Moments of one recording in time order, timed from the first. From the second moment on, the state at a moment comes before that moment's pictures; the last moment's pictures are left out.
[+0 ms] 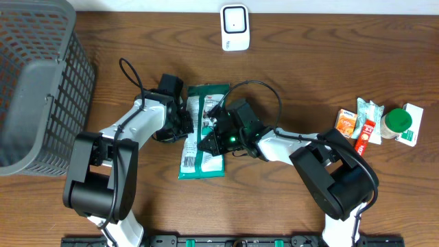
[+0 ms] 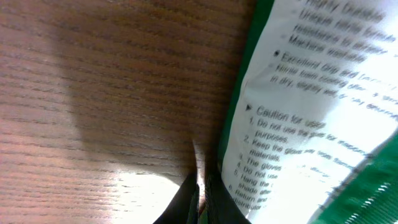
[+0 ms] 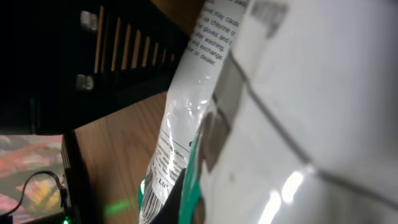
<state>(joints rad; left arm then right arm) -0.25 1.86 1.08 -0.69 0.19 -0.46 0.65 2.00 0.93 0.20 -0.72 0.54</state>
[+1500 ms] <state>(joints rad) 0.12 1.28 1.07 -0.73 0.12 -0.47 0.61 1.76 0.92 -0.14 -0.67 0.34</state>
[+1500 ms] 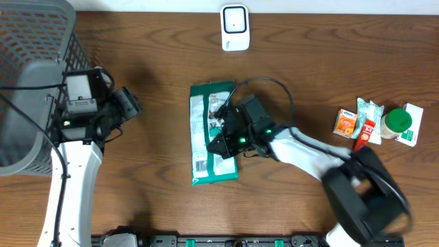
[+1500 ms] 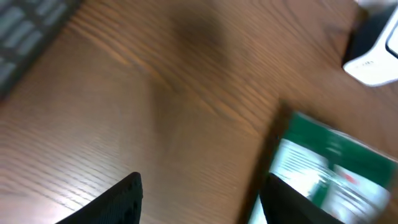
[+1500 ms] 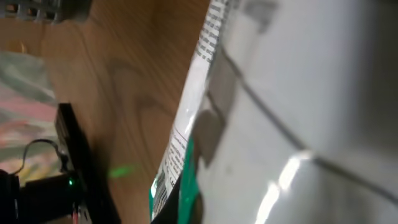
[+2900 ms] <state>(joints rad) 0.16 1.28 1.07 -0.74 0.12 -0.47 0.61 1.94 1.84 -0.35 0.32 -0.89</state>
